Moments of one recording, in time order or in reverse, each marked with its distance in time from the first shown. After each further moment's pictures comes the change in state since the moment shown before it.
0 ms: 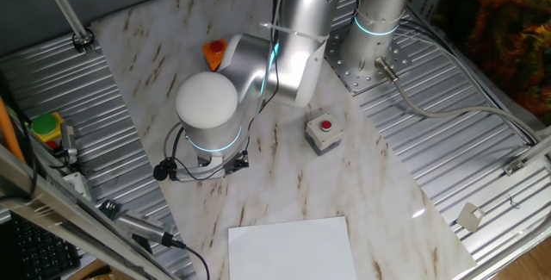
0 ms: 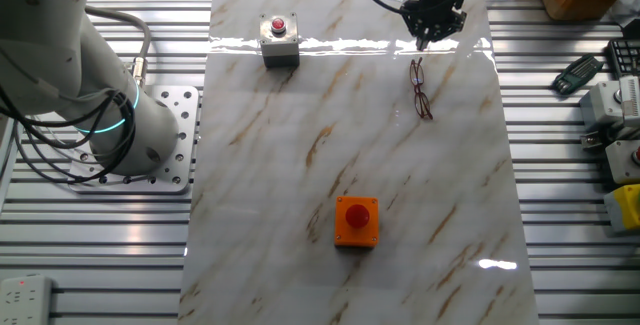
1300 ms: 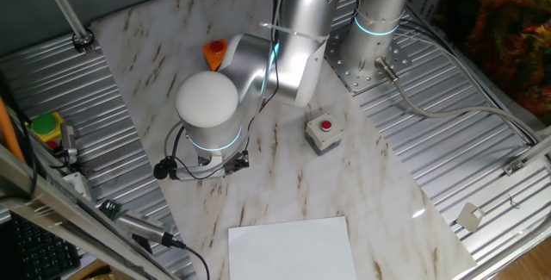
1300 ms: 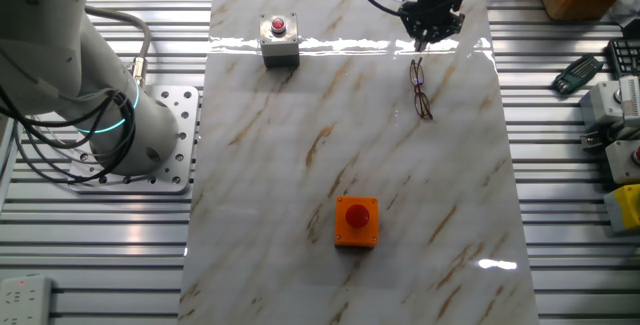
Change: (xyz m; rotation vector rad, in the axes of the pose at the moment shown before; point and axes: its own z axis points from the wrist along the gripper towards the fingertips) arm 0.001 0.001 0.000 -0.001 0.006 0.014
